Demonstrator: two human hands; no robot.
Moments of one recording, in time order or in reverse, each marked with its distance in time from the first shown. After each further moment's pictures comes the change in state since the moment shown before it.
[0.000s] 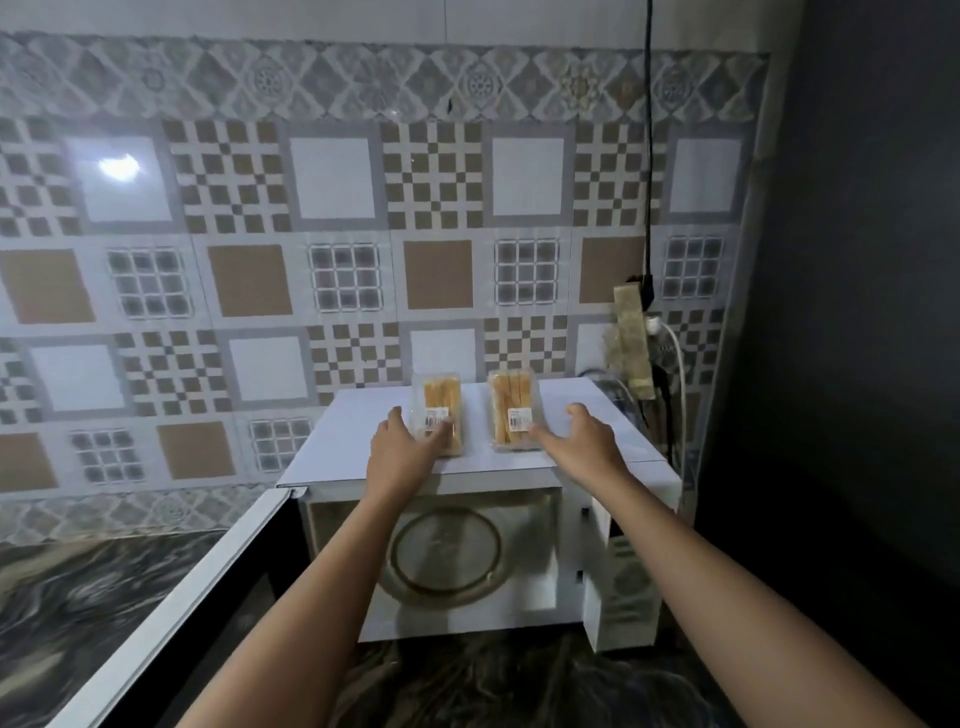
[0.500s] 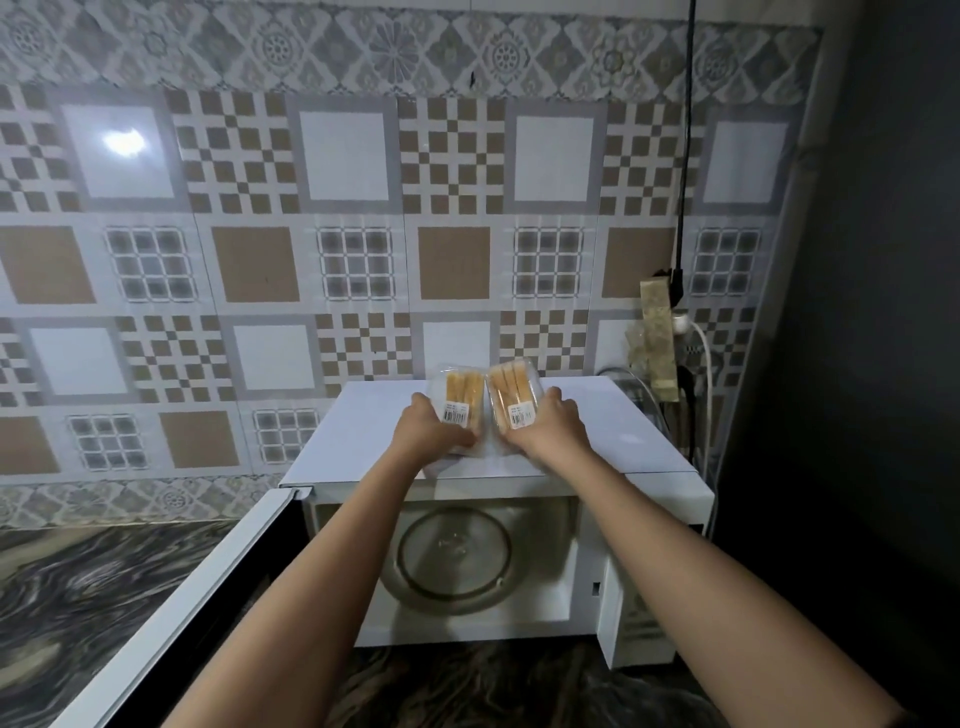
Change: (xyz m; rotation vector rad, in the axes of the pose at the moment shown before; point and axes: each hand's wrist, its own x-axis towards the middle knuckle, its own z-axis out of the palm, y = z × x) left_hand 0.035 0.018 0.002 0.033 -0.222 -0.114; right_hand 0.034 -0.041 0.039 -0.004 -0.050 0.034
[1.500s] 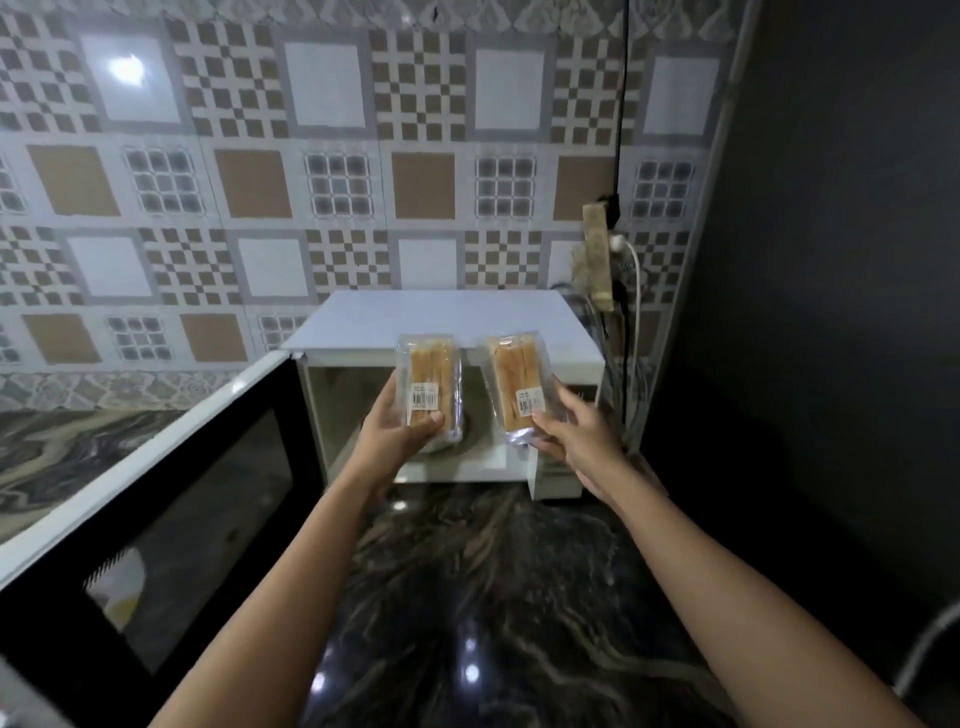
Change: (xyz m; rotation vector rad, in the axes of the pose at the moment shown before) left_hand -0.207 -0.059 0.042 -0.815 -0.154 0.147; right_hand -0.184 0.124 -0.062 0.869 -0.228 0.065
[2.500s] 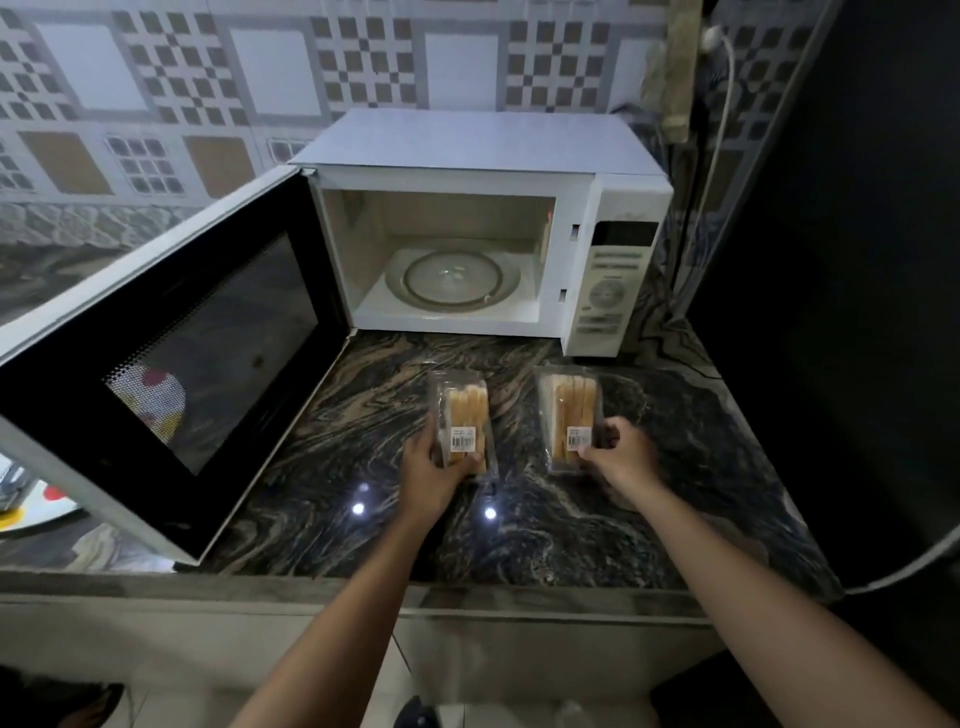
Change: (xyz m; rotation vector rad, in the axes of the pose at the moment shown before) left_hand -0.109 -0.227 -0.022 0.436 0.262 -0.310; right_hand -0.059 0.179 -0.038 -0.757 0.185 0.256
